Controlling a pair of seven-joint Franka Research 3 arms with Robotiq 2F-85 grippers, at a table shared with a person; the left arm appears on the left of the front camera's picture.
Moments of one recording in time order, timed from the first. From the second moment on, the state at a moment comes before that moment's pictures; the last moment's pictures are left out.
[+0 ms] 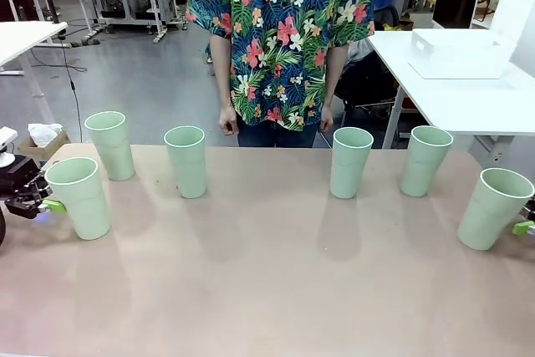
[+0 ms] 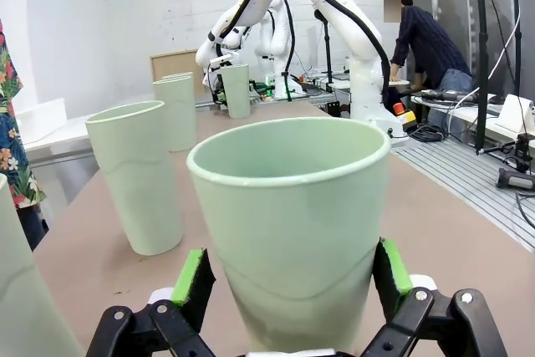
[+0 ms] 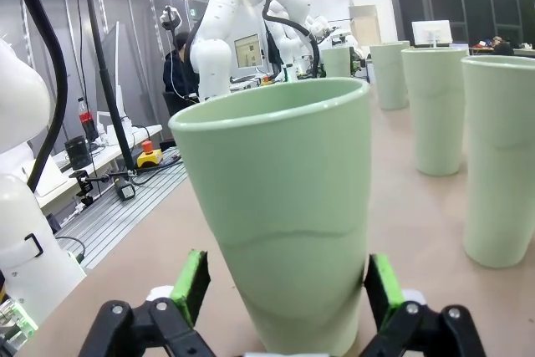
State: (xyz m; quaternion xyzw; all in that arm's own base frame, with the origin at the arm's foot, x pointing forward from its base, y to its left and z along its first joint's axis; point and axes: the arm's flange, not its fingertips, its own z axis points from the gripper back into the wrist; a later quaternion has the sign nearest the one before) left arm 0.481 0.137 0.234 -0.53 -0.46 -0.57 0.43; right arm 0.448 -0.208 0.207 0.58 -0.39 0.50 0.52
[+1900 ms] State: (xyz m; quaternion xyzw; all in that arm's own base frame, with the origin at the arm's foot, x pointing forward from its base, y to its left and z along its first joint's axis) left arm 0.479 0.110 0.225 -0.54 -0.43 -0.58 0.43; right arm 0.432 -0.180 0.212 0.57 -0.39 0.49 0.53
